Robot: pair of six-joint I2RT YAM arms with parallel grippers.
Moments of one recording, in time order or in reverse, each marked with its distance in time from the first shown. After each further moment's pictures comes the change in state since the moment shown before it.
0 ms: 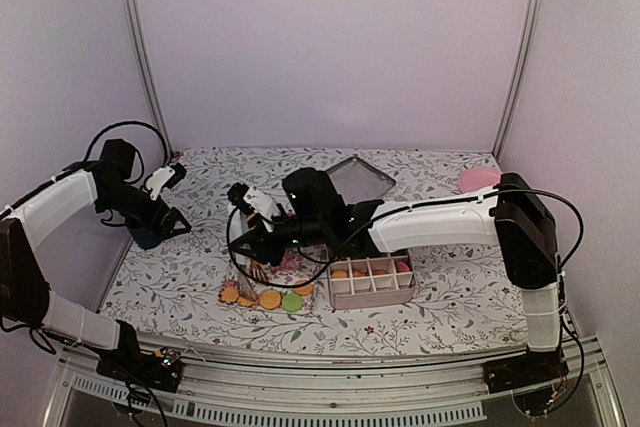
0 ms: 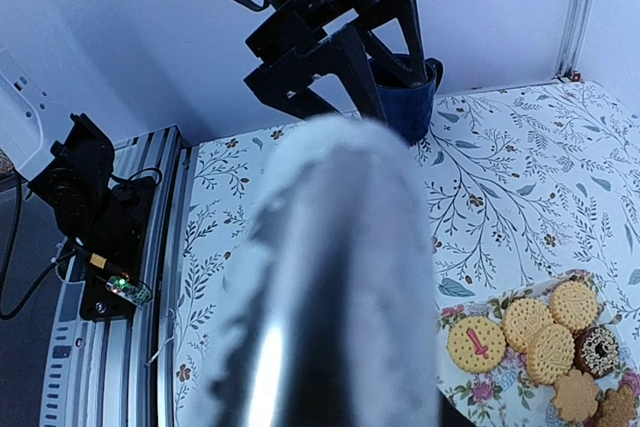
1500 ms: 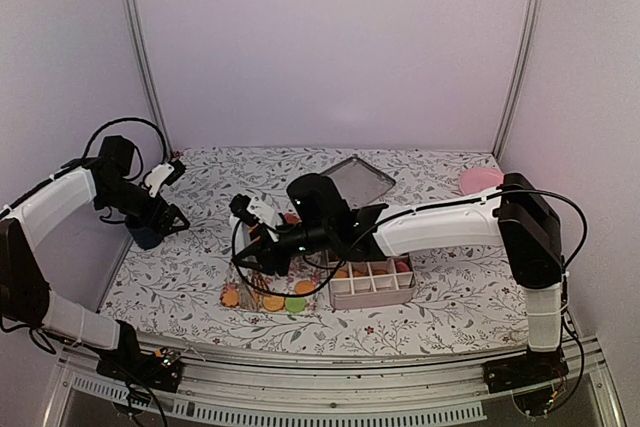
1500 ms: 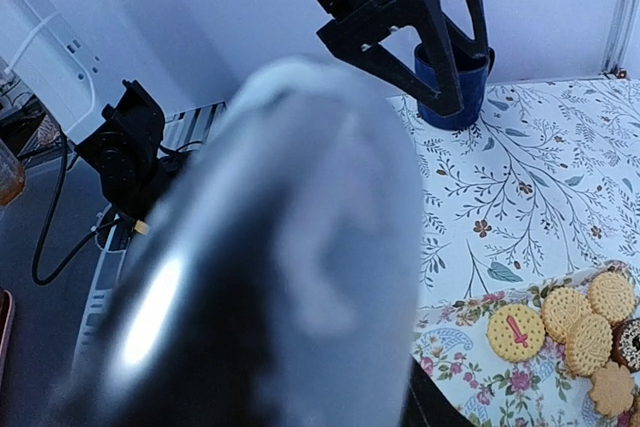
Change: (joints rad) left arm 0.000 0.000 0.025 -0.015 -0.007 0.003; right arm 0.001 -0.029 -0.070 0.016 -0.108 -0.004
